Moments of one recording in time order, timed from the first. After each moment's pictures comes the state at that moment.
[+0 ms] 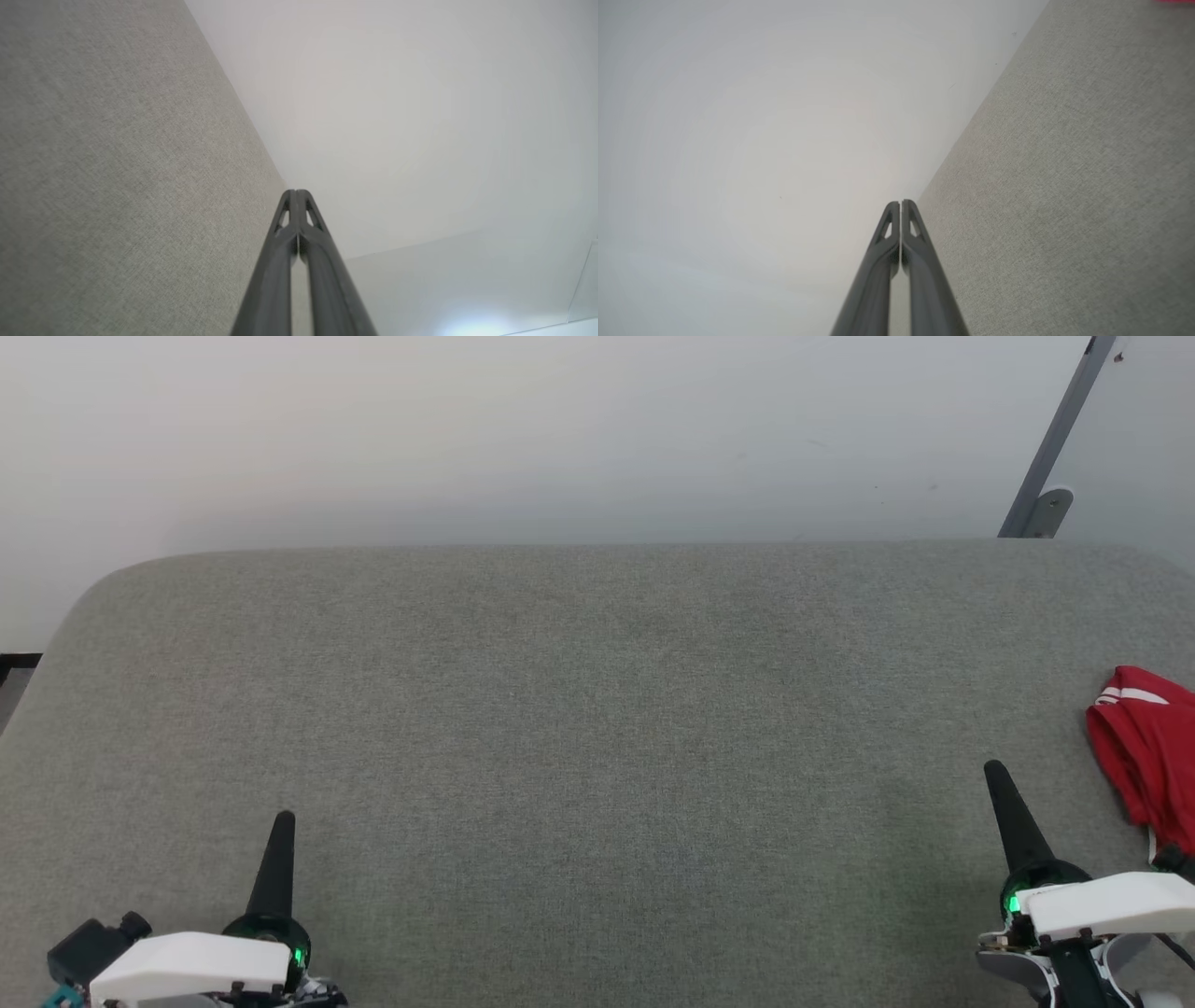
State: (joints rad) left arm -0.01 0.09 0.07 0.21 -1.25 -0.13 -0.01; right arm -0.05 -0.08 -0.11 0.18 1.24 0.13 0.06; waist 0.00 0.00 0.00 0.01
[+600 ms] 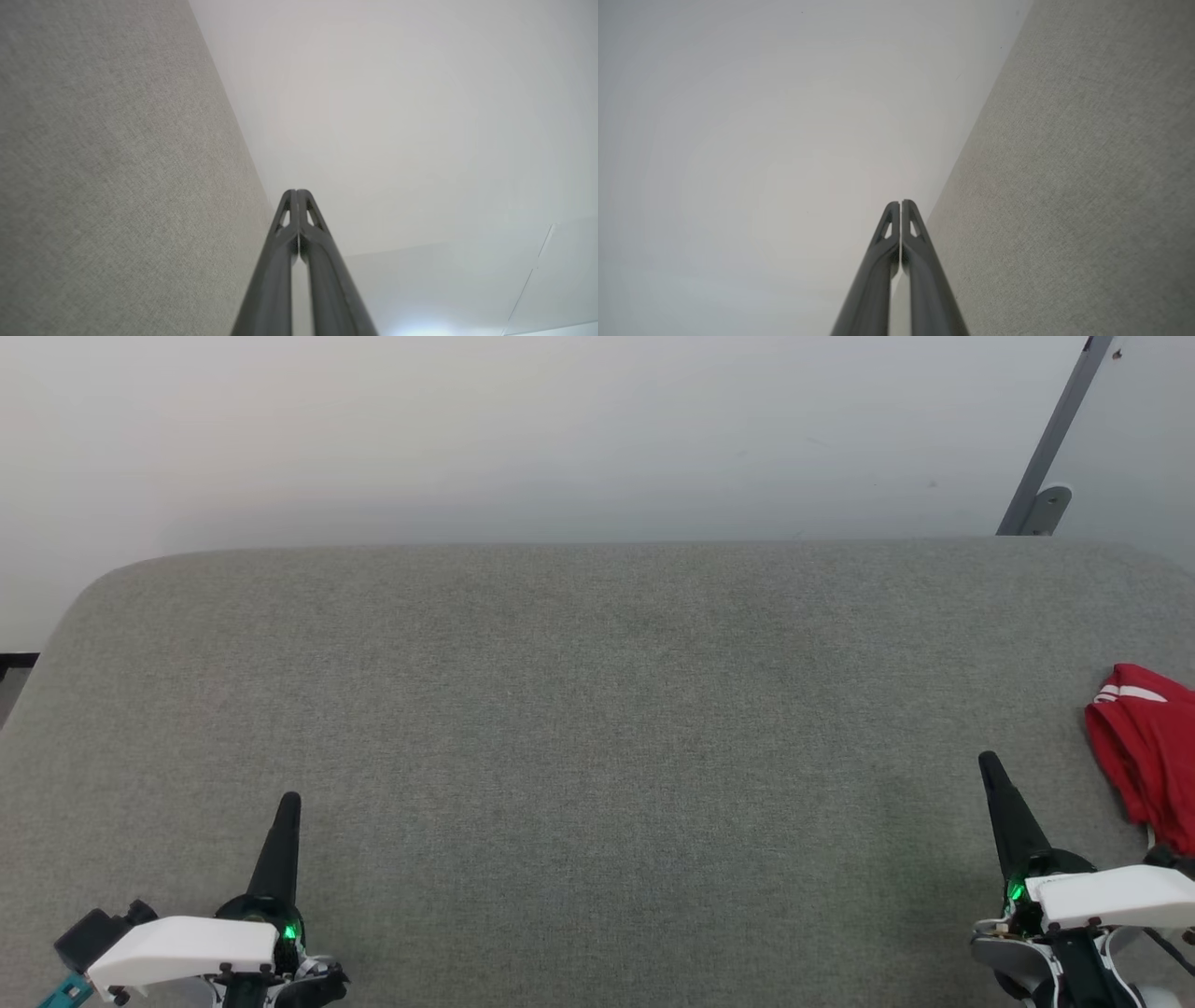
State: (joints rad) left arm -0.04 0.08 0.08 0.22 -1.40 -0.13 0.03; right arm -0.07 -0.07 -0.11 0.21 1.39 0.13 0.08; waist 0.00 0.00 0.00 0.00
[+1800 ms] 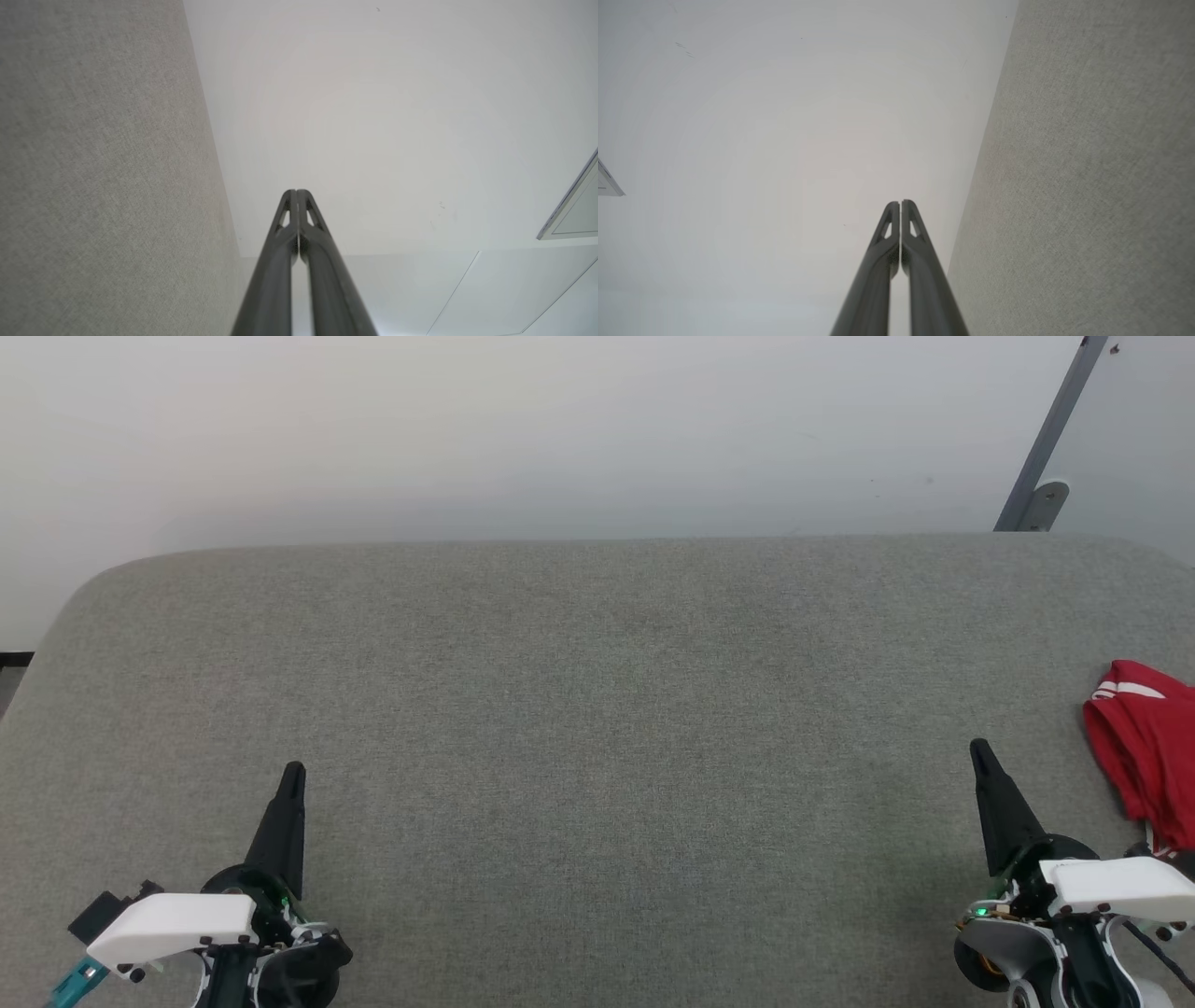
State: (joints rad) left arm -0.10 0.06 0.09 0.25 -1.63 -0.13 0.10; right arm -0.11 -0.05 -0.11 0.24 1.61 0.13 0.11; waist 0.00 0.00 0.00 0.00
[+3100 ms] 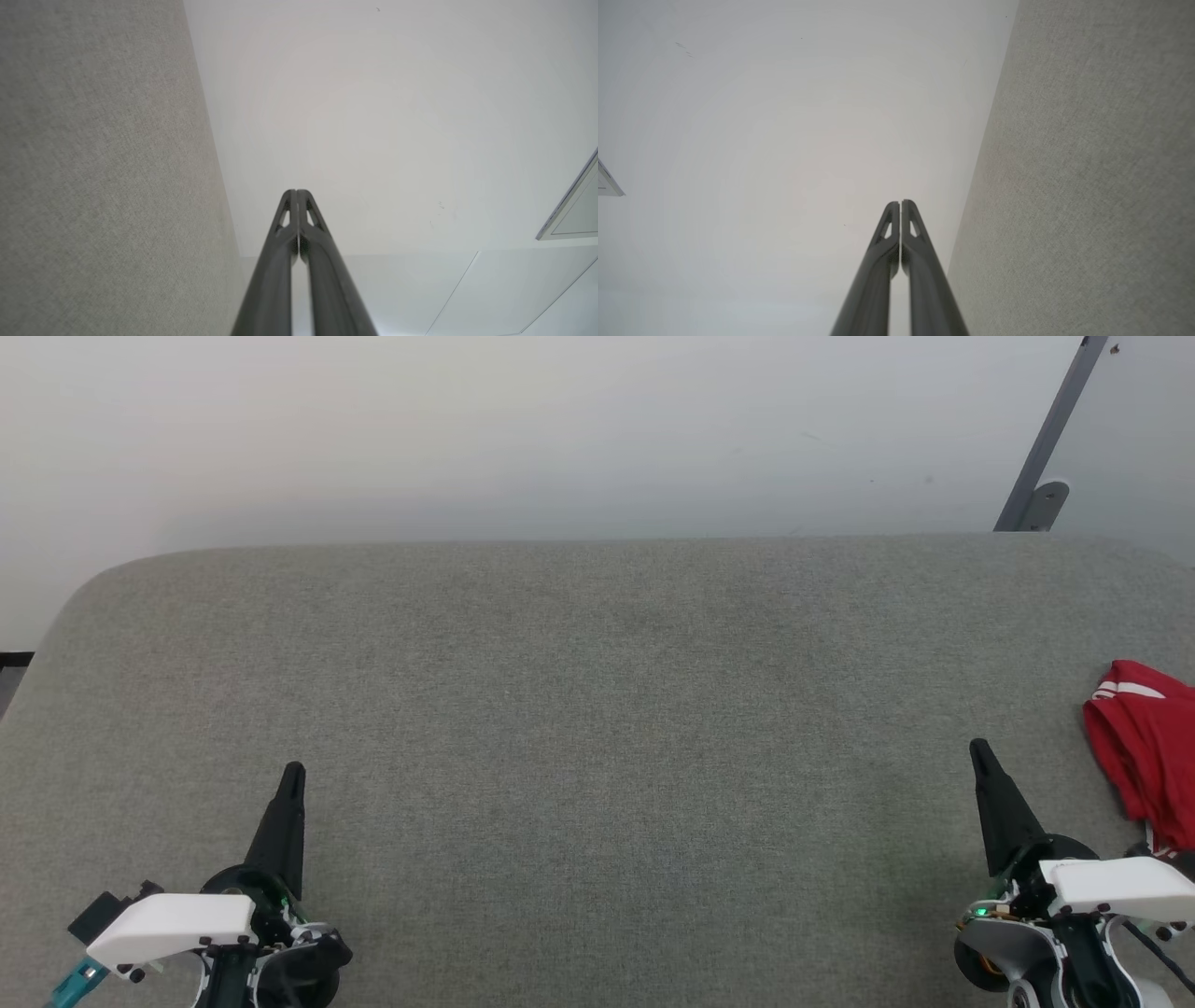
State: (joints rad) left arm -0.10 0.06 0.10 0.25 -1.62 -0.13 0.11; right arm -0.11 -0.05 -0.11 0.24 1.61 0.13 0.11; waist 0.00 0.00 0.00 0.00
